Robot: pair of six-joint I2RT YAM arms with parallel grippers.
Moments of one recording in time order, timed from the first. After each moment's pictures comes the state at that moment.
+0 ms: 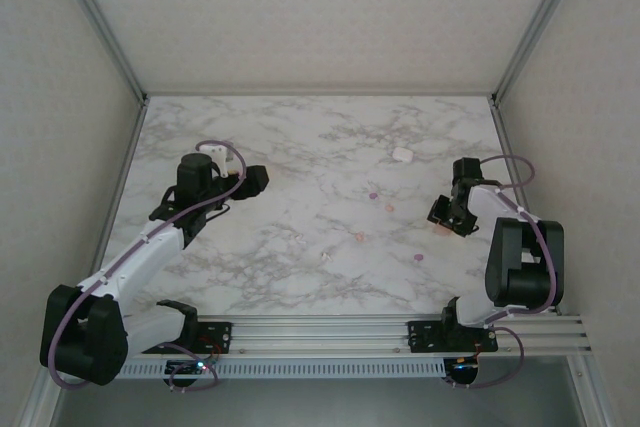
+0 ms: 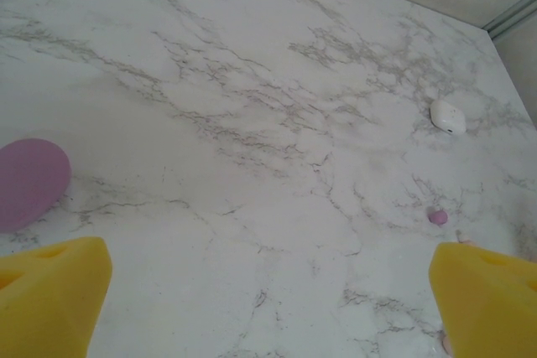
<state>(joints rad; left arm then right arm) -0.29 1.14 0.68 -0.05 0.25 -0.44 -0.04 1.52 0.83 -0.66 -0.02 0.38</state>
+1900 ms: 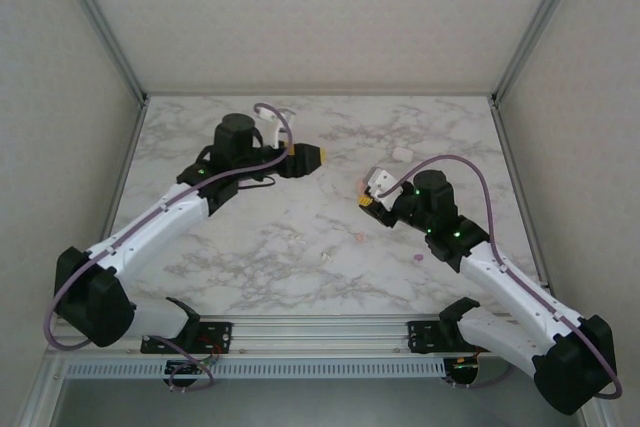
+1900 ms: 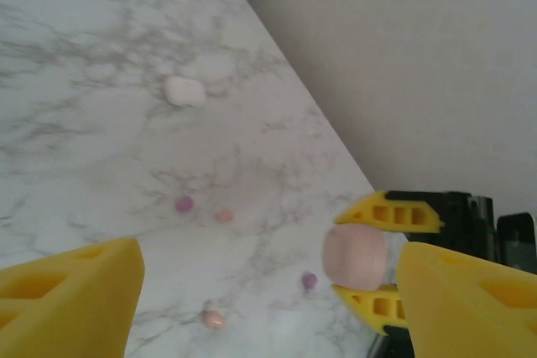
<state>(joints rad) -0.59 1.36 1.13 -0.14 0.53 -0.51 0.56 0.95 0.66 -0.12 -0.25 -0.52</state>
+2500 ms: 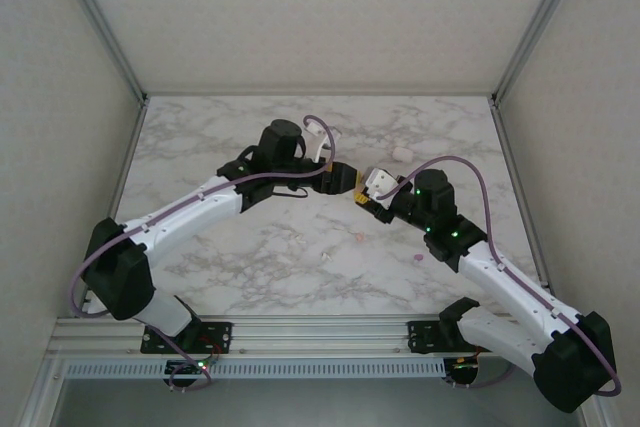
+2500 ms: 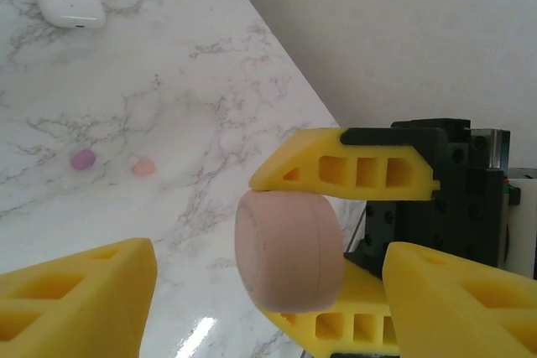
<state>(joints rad) -0.75 1.53 1.23 -0.19 0.57 -0.51 0.56 0.96 0.65 -0.02 -0.29 -0.56</state>
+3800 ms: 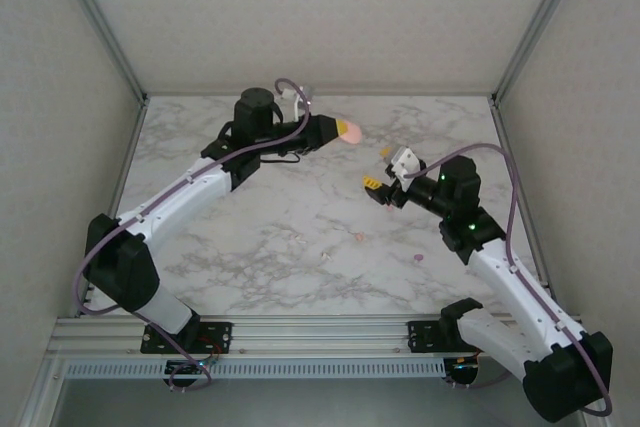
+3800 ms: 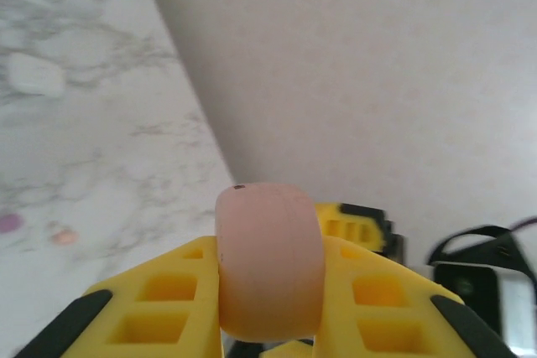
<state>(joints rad) -0.60 1.57 1.35 0.01 0.72 -0.96 0.39 0.94 0.76 -0.01 -0.50 -0.40</state>
